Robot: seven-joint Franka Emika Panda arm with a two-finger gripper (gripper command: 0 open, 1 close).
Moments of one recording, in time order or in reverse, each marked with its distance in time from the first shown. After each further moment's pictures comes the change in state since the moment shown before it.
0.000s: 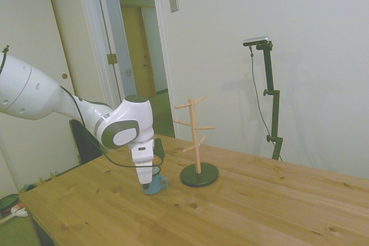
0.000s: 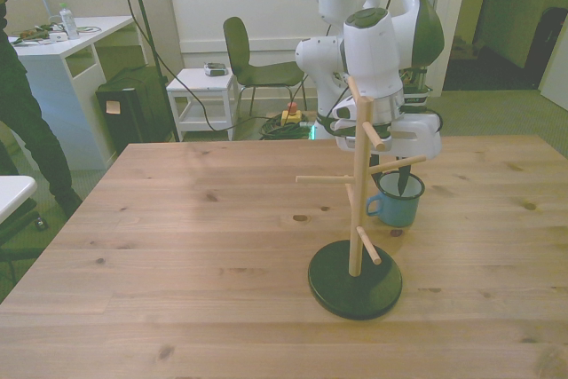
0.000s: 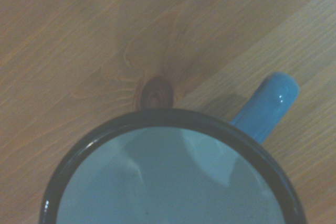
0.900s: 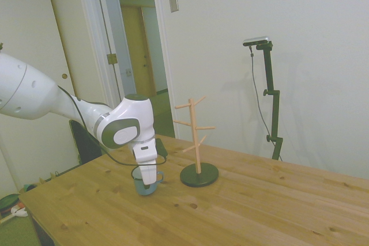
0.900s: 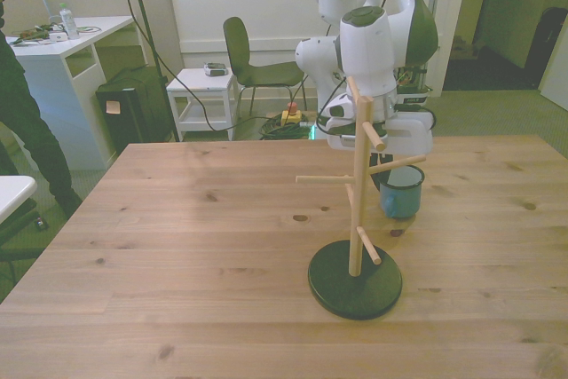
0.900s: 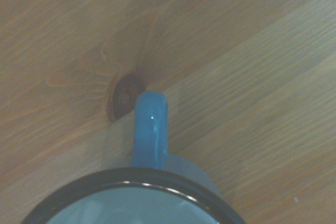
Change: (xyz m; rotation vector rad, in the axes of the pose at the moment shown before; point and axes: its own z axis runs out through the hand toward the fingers) arm 0.012 0.011 -0.015 -0.017 0.037 -0.112
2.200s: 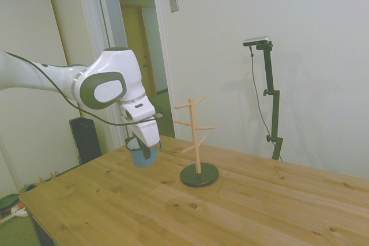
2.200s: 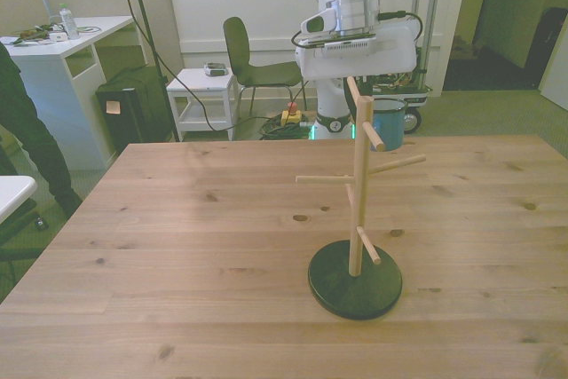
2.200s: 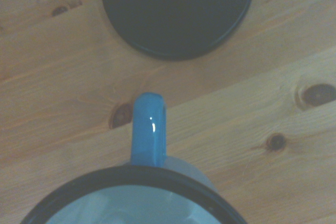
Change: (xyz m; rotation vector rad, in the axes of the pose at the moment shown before) arm 0.007 0.016 -0.143 0.072 0.109 -0.238
